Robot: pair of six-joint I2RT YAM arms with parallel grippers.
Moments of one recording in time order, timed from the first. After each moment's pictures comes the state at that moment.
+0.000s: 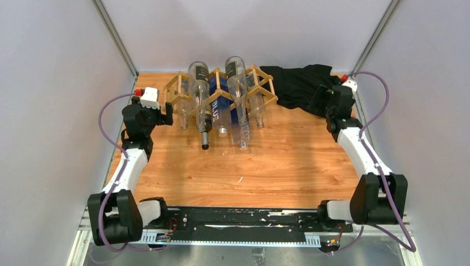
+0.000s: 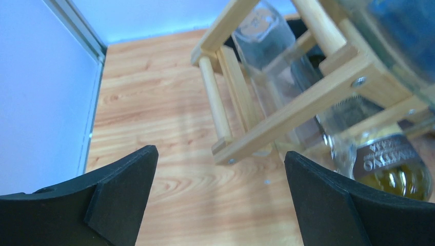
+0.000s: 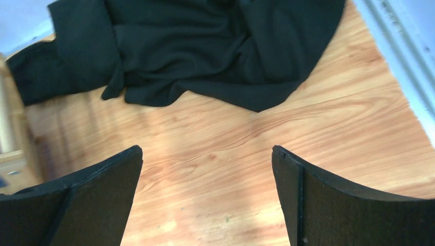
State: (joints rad) left arm 0.13 1.14 0.63 0.34 0.22 0.15; right arm 0.02 1.28 0.92 -0.09 0.20 0.34
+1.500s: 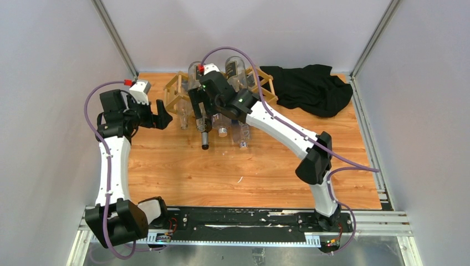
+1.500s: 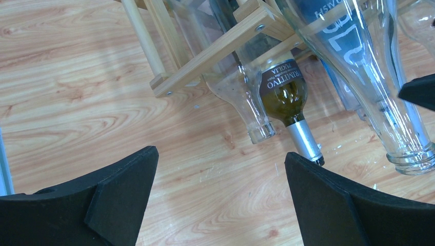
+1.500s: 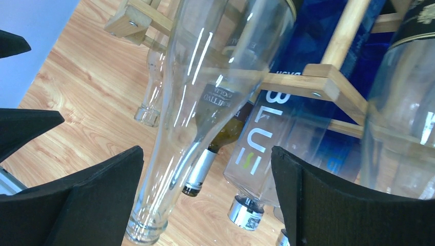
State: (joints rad) left arm 0.29 1.12 1.08 -0.59 0.61 0.21; right arm 0.95 2.02 2.14 -0.71 0.24 0.34
